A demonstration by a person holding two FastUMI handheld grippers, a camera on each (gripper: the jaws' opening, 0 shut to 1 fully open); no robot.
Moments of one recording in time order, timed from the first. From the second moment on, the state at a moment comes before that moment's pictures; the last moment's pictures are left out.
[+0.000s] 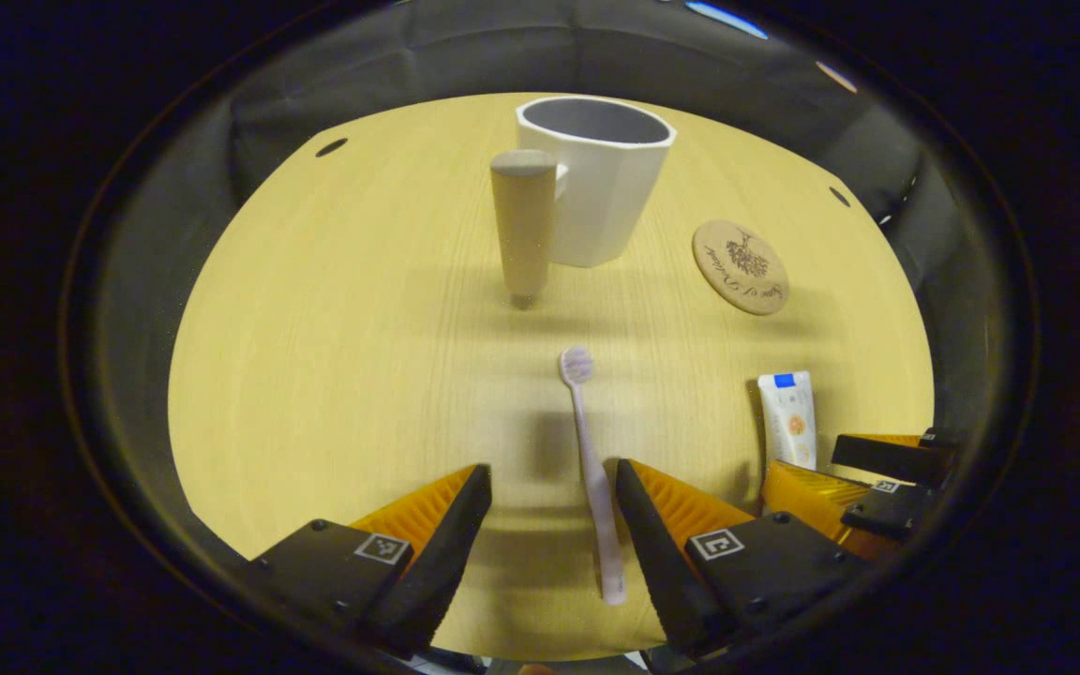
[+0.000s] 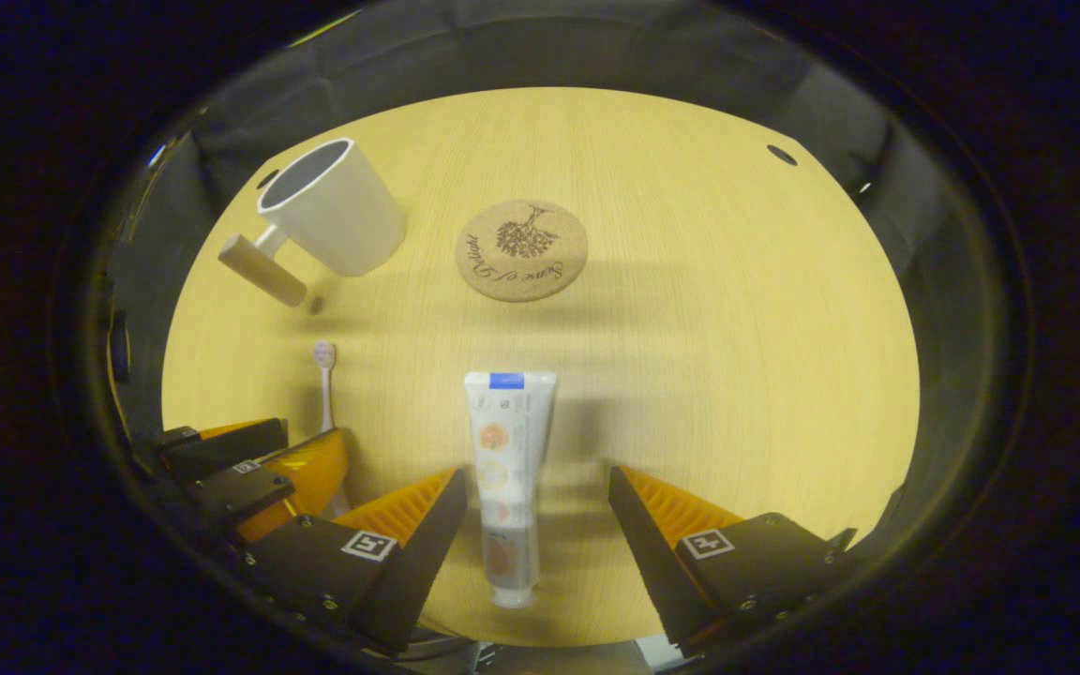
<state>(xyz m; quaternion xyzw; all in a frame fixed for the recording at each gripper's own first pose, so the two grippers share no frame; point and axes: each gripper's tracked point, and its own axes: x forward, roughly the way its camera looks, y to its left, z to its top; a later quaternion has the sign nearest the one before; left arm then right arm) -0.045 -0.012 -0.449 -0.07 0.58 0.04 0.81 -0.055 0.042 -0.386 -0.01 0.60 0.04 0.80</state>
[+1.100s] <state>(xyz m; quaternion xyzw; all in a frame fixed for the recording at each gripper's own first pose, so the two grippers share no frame) -0.041 -0.022 -0.452 -0.06 0.60 0.04 0.79 -0.068 0.036 -0.397 -0.02 0.65 0.03 0.75</state>
